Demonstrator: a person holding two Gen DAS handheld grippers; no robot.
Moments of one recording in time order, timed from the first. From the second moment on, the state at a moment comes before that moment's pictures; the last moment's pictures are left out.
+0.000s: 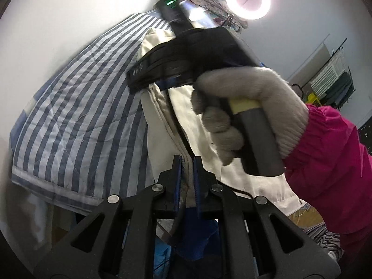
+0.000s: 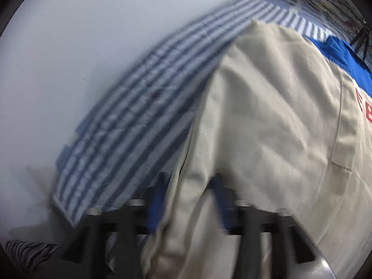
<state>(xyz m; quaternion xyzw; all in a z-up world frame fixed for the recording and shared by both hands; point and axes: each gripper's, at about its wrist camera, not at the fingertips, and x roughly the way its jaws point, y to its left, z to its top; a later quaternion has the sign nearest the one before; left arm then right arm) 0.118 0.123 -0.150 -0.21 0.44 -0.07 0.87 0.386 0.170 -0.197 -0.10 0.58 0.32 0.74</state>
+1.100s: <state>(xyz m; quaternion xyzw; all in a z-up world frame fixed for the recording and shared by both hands) 0.139 0.014 -0.156 -0.15 0.50 -0.17 0.84 0.406 -0.120 -0.229 0.37 0.51 0.30 0.72</state>
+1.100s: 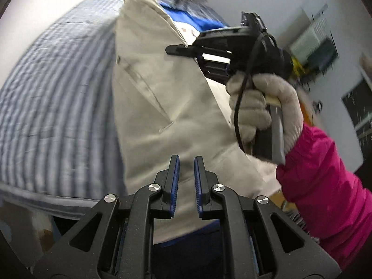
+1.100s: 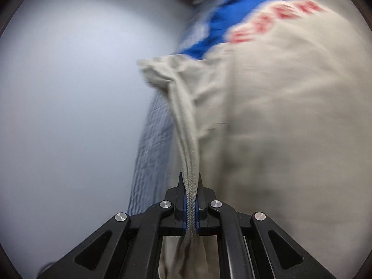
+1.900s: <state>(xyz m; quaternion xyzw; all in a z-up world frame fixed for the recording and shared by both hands) 0.129 0.070 -0.203 -0.27 0.54 -0.14 0.78 0.312 -0.137 -0.227 0.22 0.61 0.37 0.67</state>
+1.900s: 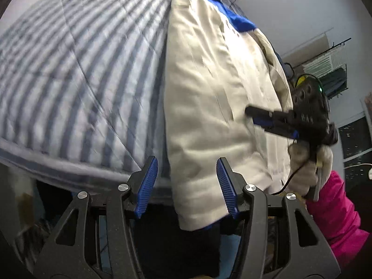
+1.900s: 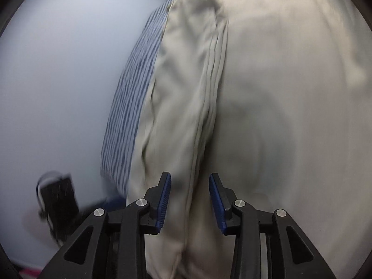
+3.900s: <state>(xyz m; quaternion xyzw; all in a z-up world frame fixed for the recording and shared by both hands) 0.191 -0.096 -0.087 -0.04 0.47 -0.26 0.84 0.234 -0.493 -0.155 0.23 0.44 0.00 0.87</state>
